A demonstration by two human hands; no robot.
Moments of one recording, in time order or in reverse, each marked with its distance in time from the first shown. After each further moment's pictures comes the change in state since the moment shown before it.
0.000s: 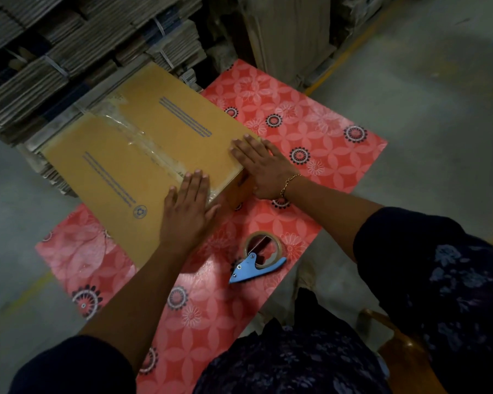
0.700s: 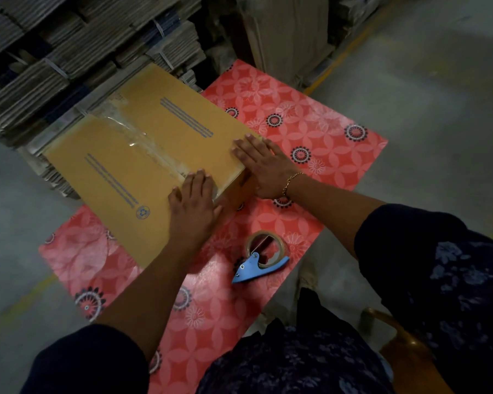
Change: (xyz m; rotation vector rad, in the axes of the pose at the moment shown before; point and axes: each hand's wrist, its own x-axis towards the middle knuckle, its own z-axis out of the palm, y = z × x) left_hand 0.010 0.010 0.000 0.042 -0.028 -0.051; right_hand 0.001 0.000 0.000 0.021 -0.010 -0.006
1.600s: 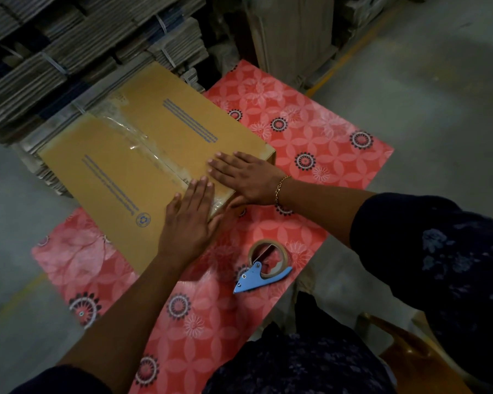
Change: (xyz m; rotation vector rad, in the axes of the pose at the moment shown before) left_hand -0.010 -0.021 -0.002 -0.077 -0.025 0.090; right_hand 0.035 -0.019 -0.005 -0.174 0.012 -0.363
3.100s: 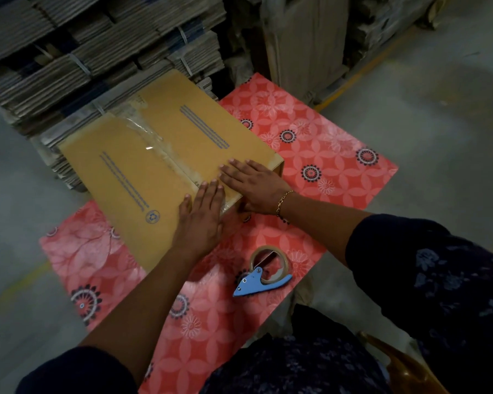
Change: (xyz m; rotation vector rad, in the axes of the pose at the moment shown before) left_hand 0.009 0.007 0.001 -0.067 -0.129 -0.041; right_hand 0.001 -0.010 0.002 0.038 -0.030 0.094
